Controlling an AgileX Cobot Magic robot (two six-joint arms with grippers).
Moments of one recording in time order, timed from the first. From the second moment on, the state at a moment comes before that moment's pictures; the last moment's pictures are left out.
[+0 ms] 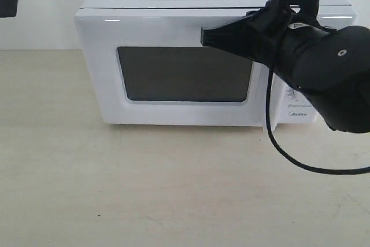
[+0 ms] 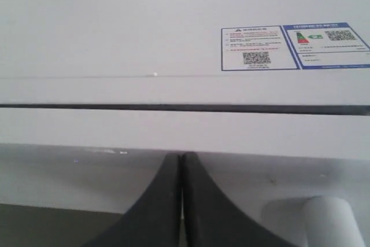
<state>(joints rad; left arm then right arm) -0.32 0.89 -1.09 -0.71 1.04 0.49 0.74 1.50 -0.83 1.13 -0.64 -0.79</state>
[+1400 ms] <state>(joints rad) -0.32 0.63 -1.09 -0.71 1.01 0.44 0.71 0.71 -0.53 1.53 -0.62 -1.20</state>
